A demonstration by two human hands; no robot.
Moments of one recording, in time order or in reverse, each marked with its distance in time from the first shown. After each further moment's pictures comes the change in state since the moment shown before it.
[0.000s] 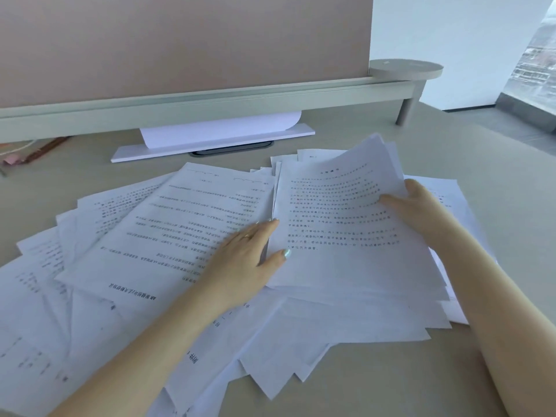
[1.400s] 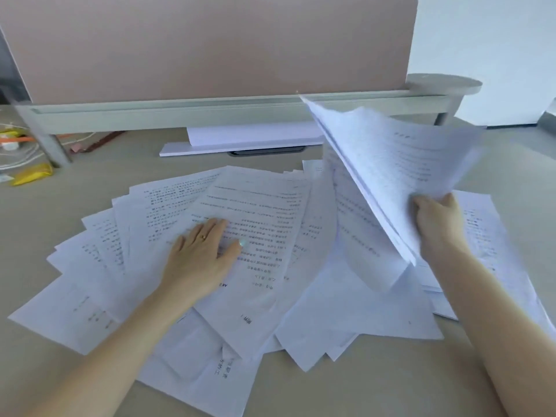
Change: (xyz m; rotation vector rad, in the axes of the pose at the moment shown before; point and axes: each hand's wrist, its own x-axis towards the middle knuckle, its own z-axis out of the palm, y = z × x) left_hand -0.049 -0.059 -0.034 0.130 0.145 -0.408; right_hand -0.019 -0.010 0.035 0.646 0.268 -0.070
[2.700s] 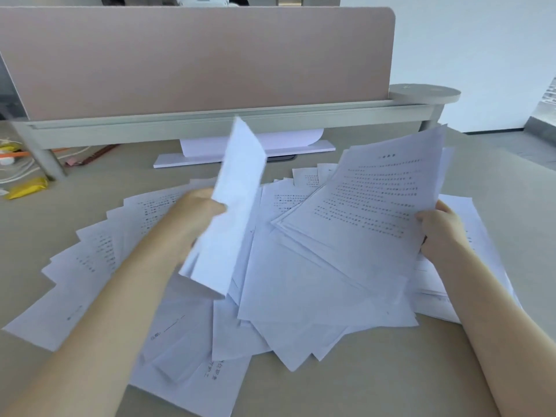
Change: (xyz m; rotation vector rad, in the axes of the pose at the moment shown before) left_hand 0.007 0.054 -0.074 -0.904 -0.045 -0.144; right_hand 0.024 0.004 -0.032 -0.042 -0.023 0.246
